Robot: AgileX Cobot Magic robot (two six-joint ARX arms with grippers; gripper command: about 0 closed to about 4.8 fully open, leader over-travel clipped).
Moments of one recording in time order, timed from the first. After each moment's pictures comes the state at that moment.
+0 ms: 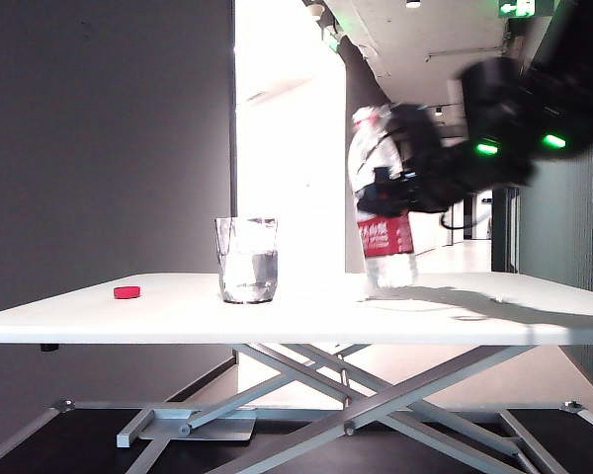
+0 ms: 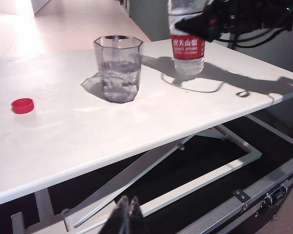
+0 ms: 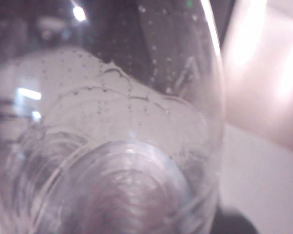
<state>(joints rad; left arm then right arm) -0.03 0.00 0.01 -0.13 0.54 0.05 0.23 2.02 1.20 0.67 -0.34 -0.17</state>
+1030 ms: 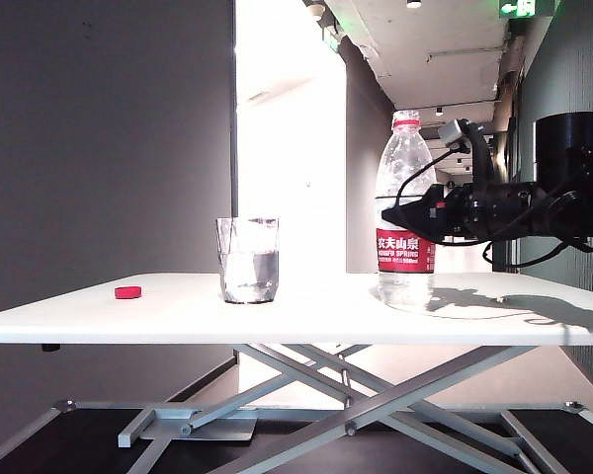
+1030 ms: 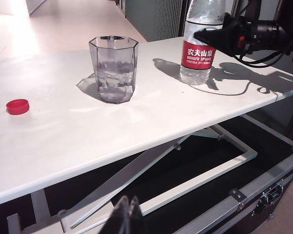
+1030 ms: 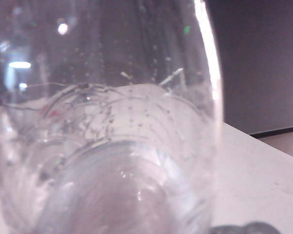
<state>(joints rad) -0.03 0.00 0.01 -0.13 0.56 0.05 0.06 2.17 1.12 1.08 -0.84 -0.06</state>
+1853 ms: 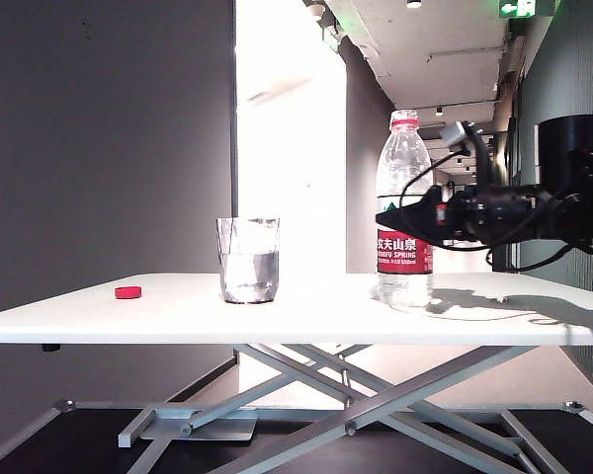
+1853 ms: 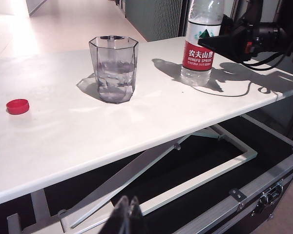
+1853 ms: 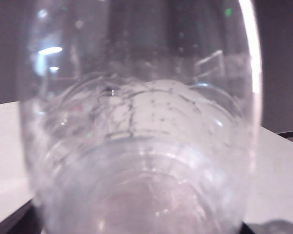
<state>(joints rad) -0.03 0.00 0.01 -0.13 0.56 0.05 0.05 2.17 1.12 1.07 -0.92 -0.05</state>
